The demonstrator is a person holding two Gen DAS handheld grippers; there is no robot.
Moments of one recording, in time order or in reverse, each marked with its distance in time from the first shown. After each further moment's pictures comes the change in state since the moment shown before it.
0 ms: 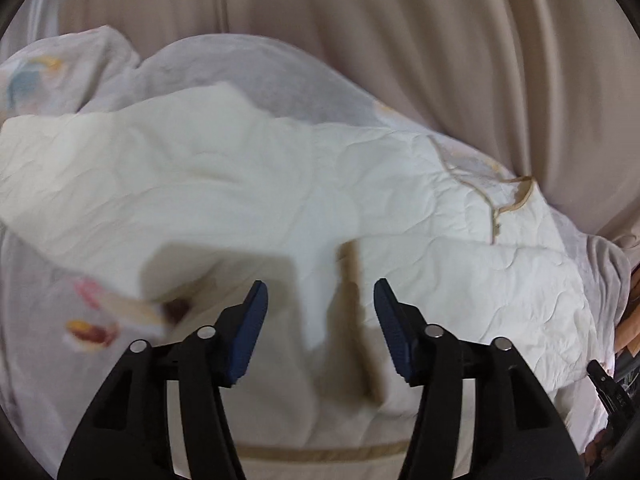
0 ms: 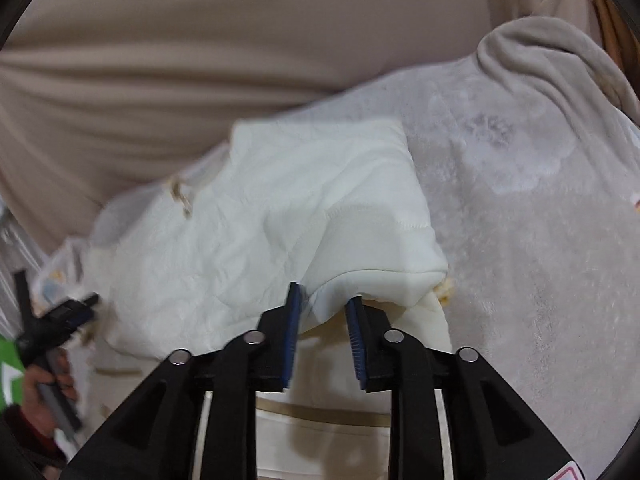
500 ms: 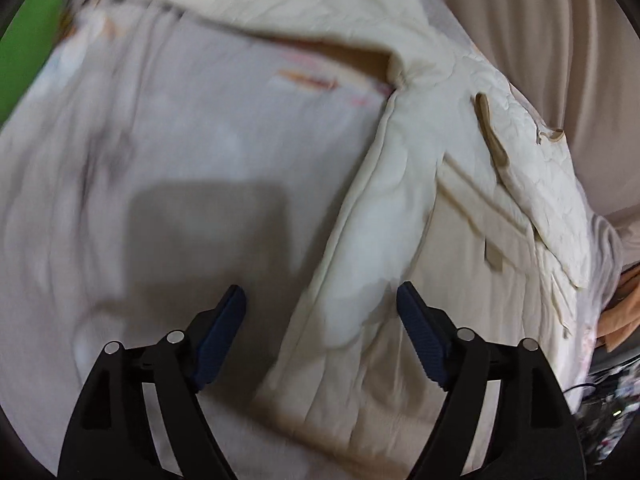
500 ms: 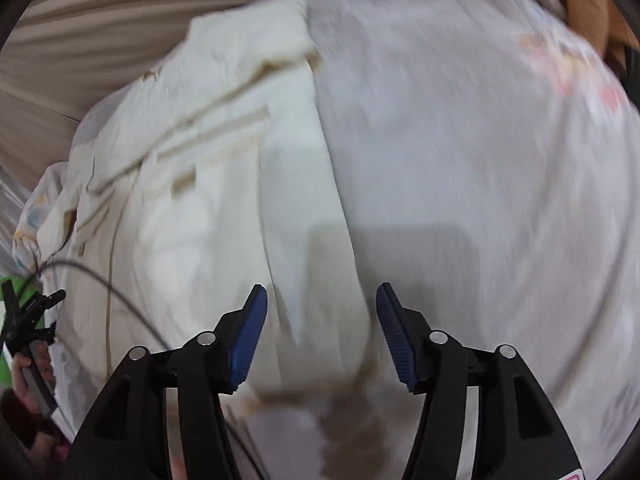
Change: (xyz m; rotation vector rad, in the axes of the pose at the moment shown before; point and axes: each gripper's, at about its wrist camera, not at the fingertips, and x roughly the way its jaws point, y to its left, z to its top) left arm -0.104 0.130 -0.155 -0.248 0.250 0.001; right arm -0.114 -0.055 -0.157 0.091 0.288 -0.090
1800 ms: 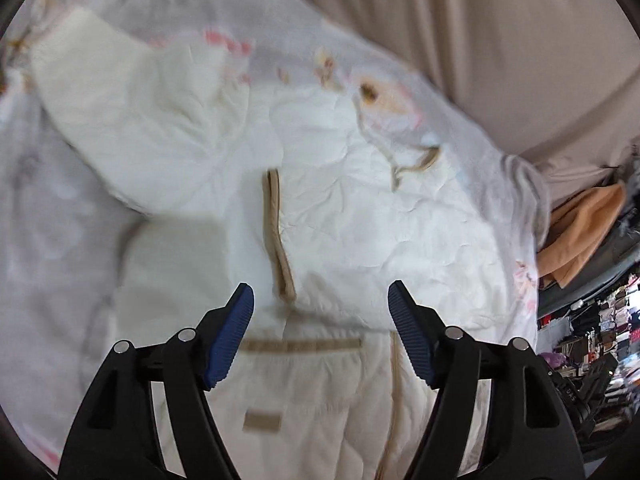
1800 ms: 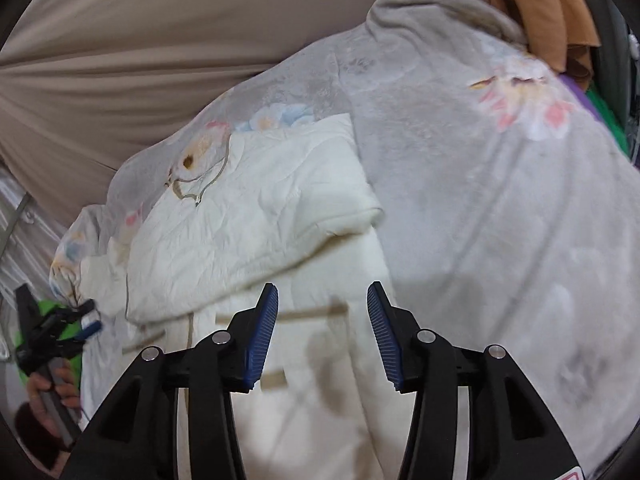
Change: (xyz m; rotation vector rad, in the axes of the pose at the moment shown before) left arm -0.031 -0.136 -0.052 0.187 0.045 -0.180; right arm -0.089 0.004 0.011 0.037 -0.165 0.093
